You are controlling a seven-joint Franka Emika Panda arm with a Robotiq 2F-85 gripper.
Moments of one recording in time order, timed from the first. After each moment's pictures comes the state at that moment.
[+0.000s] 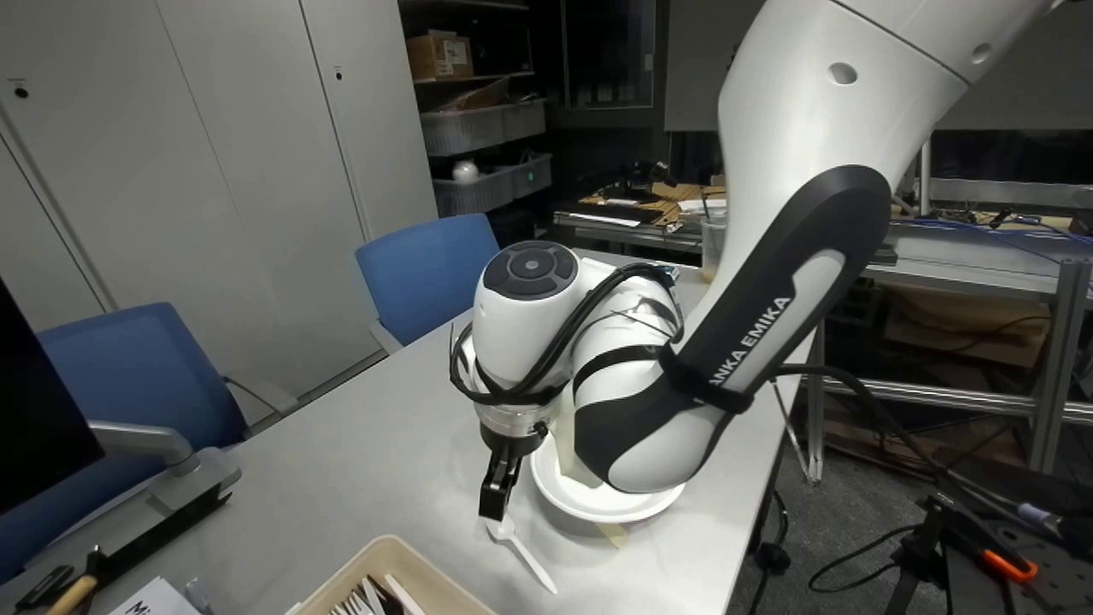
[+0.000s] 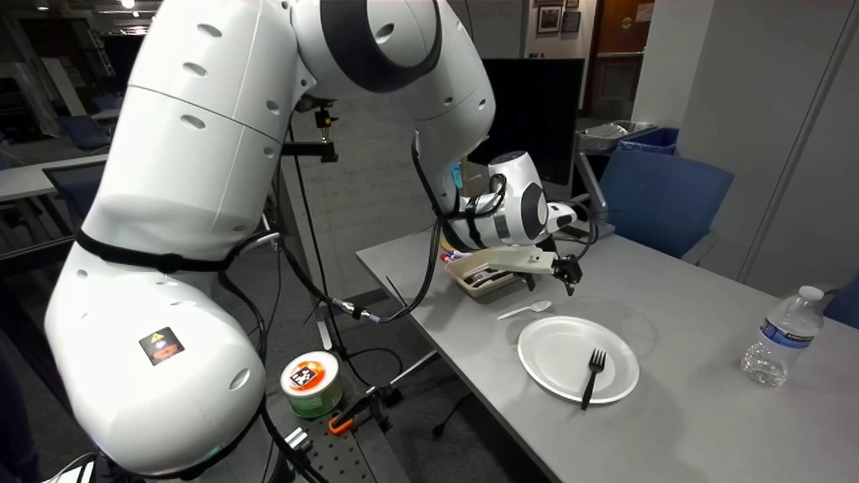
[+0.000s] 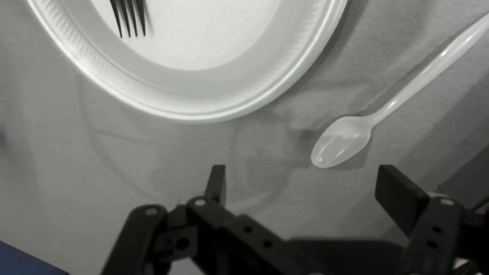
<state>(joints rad) 0.31 0.59 -0.15 -1.99 -0.48 2.85 0.28</state>
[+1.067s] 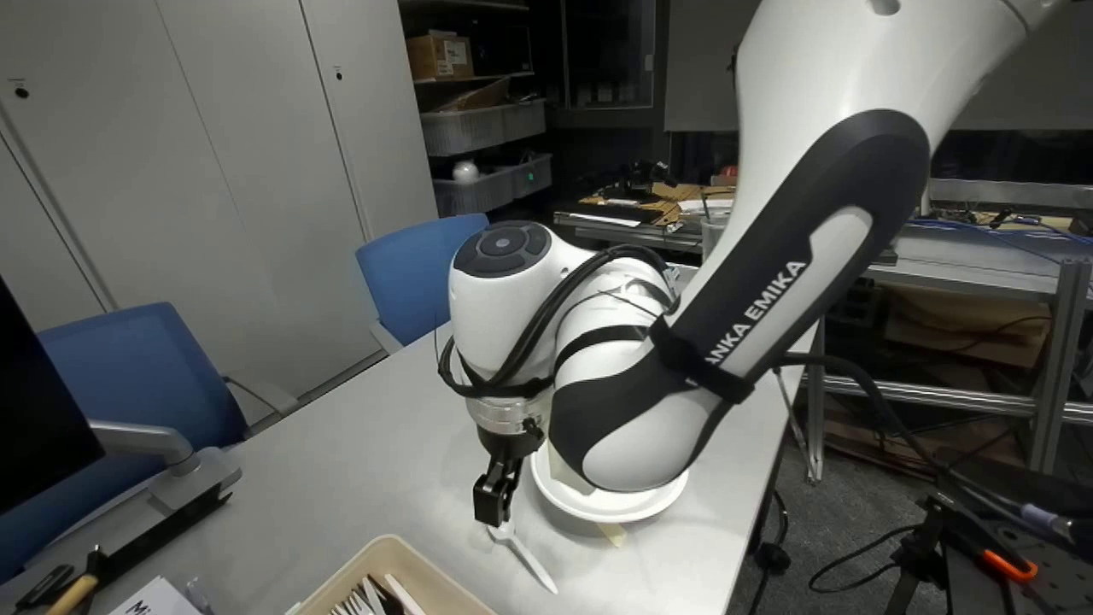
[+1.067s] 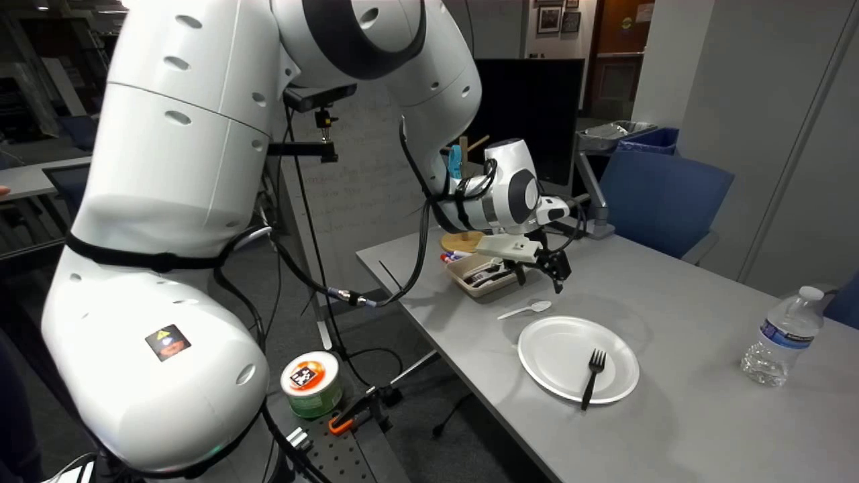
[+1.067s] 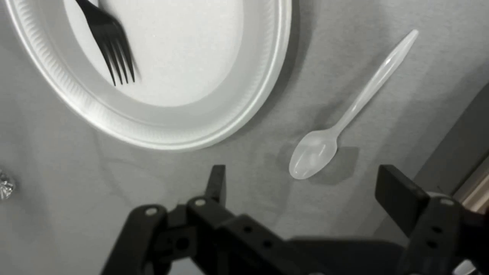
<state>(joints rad) 0.35 0.53 -0.14 -2.00 -0.38 2.69 0.32</state>
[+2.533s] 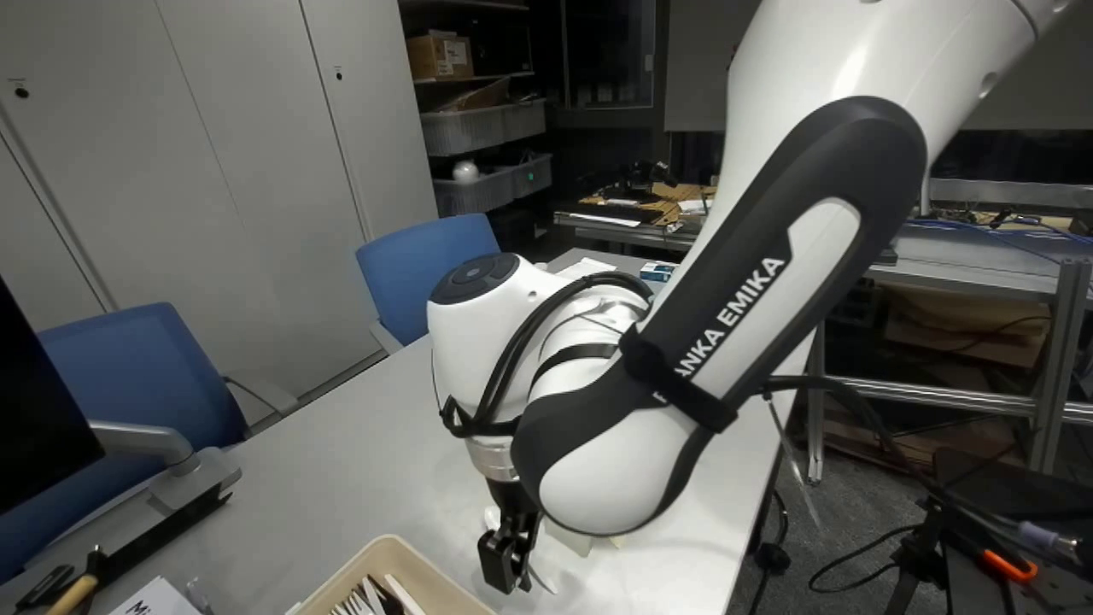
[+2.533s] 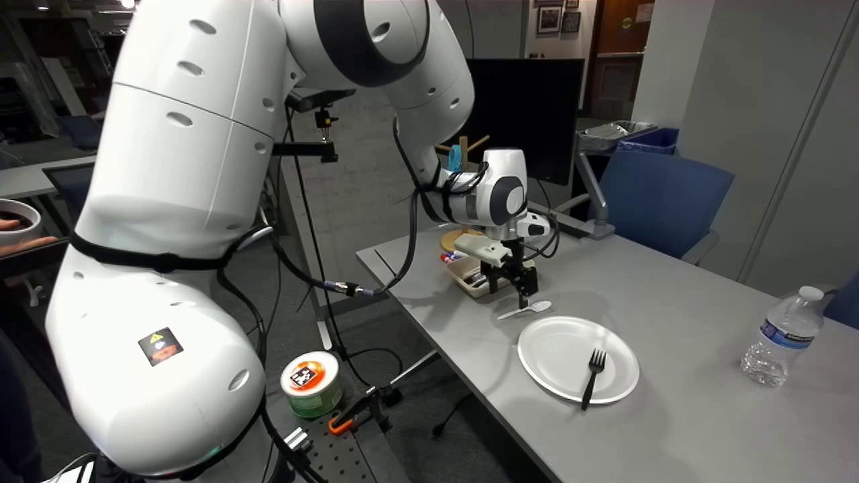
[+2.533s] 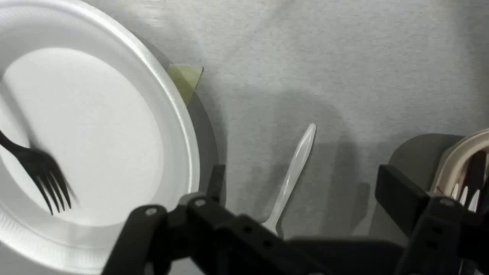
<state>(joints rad) 0.30 0.55 -0.02 -1.99 -0.18 2.51 0.37</state>
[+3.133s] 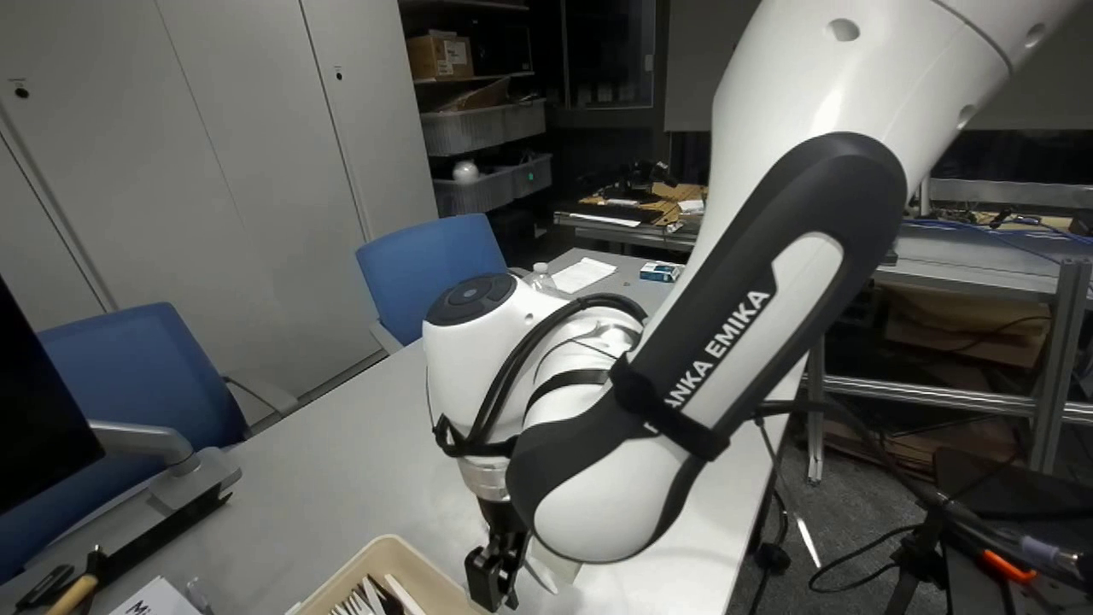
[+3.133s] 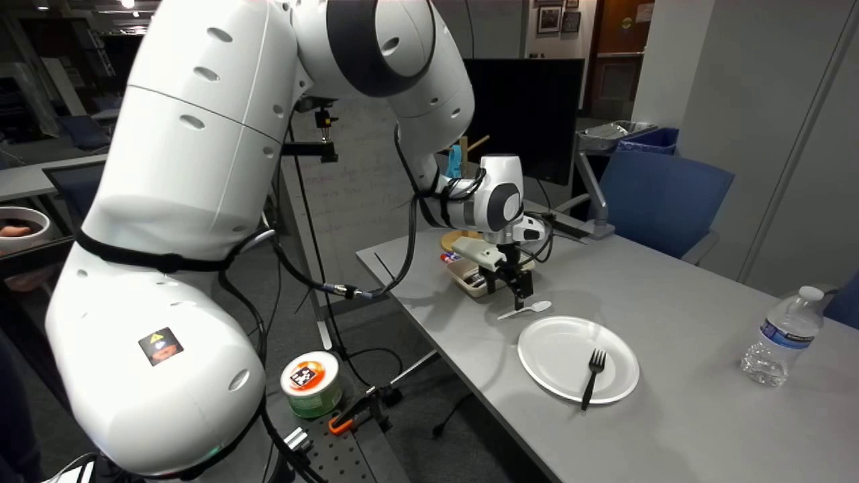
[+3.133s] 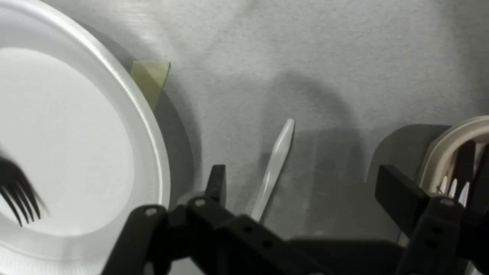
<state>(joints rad) 0.31 0.59 -0.01 -1.97 -0.18 2.55 0.42</state>
